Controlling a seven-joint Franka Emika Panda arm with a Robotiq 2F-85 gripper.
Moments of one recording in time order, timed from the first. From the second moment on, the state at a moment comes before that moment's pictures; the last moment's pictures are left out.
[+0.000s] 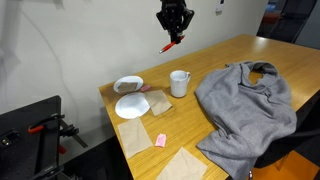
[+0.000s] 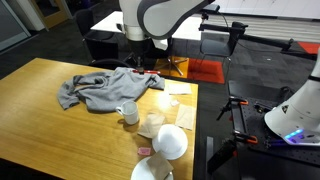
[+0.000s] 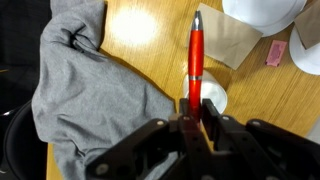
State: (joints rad) arm -0.02 0.41 0.03 -1.75 -0.09 2.22 -0.22
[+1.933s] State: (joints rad) arm -0.41 0.66 0.56 -1.75 0.42 2.71 -1.22
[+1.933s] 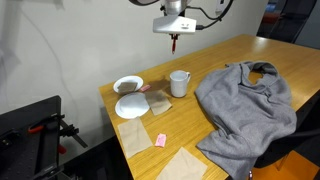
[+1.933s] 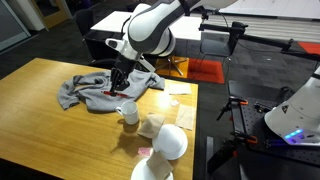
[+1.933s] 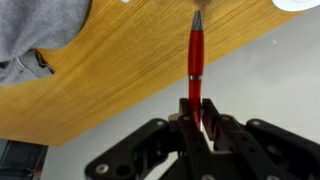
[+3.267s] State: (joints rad) arm -0.43 0.74 0.49 -1.63 0.69 2.26 -1.84
